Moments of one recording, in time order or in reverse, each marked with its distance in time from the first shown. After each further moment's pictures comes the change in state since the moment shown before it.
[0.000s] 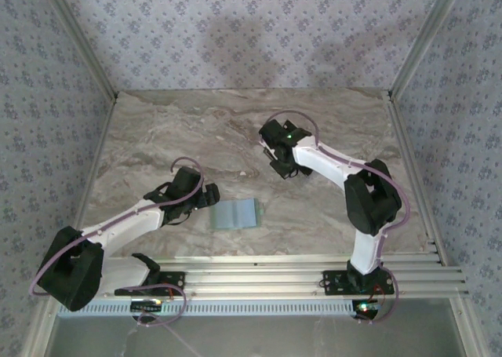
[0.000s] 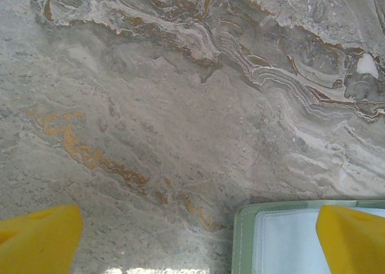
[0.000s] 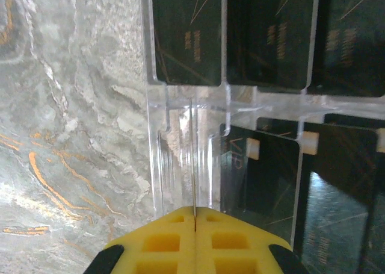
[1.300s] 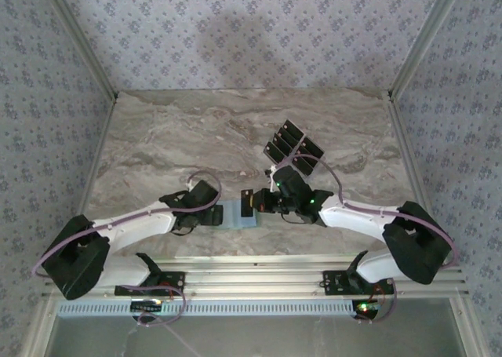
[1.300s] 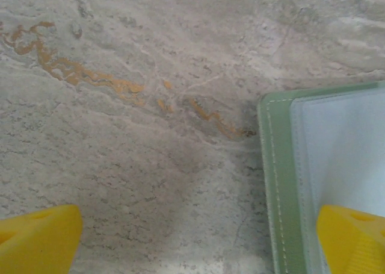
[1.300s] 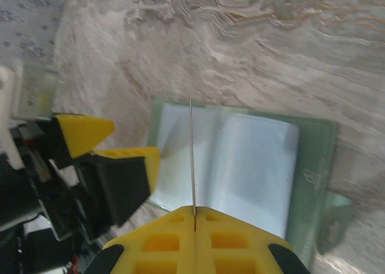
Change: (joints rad) left arm -0.197 0.075 0.013 -0.178 -0.126 0.066; right arm 0.192 -0.443 -0.775 0.956 -0.637 0.980
